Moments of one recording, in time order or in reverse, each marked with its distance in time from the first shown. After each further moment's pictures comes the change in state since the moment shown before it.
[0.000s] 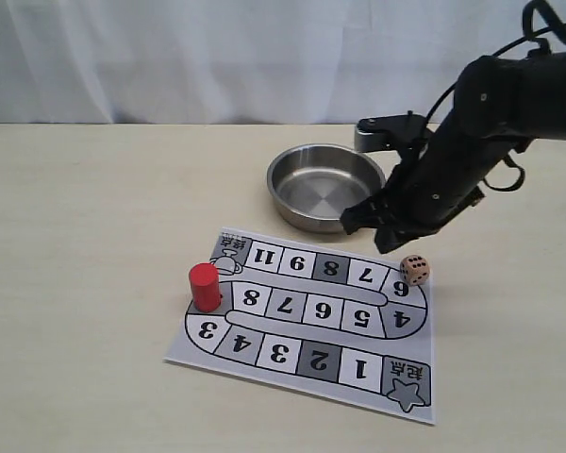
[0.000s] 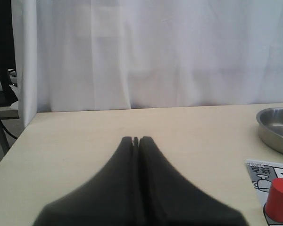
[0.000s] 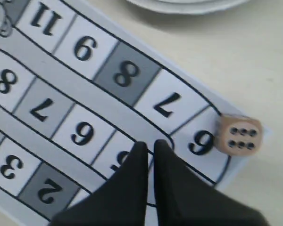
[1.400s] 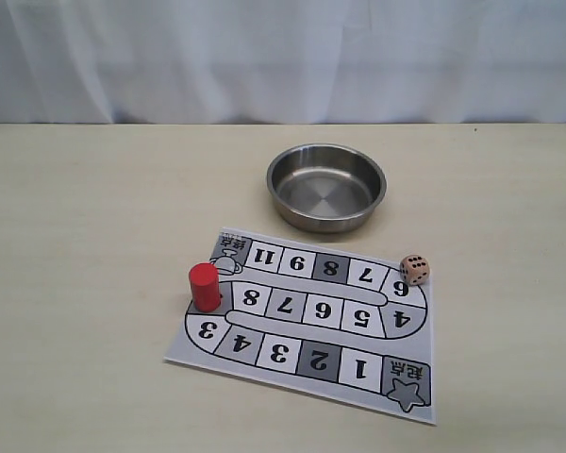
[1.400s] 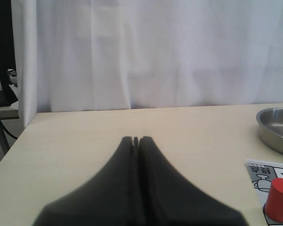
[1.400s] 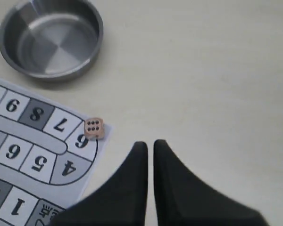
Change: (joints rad) left arm 0.000 0.000 0.000 0.000 0.000 0.000; right arm -0.331 -0.769 0.293 -0.063 -0.025 -0.109
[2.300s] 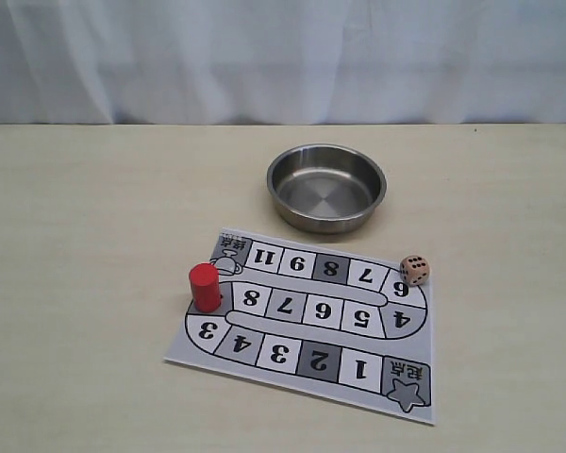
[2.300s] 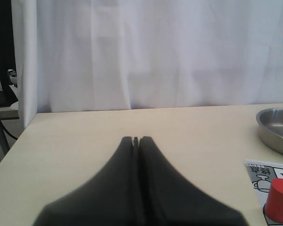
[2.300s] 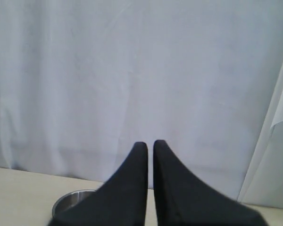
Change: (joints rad) left arm 0.000 0.000 0.000 0.000 0.000 0.000; right arm 0.000 -1.072 0.079 0.055 0.062 0.015
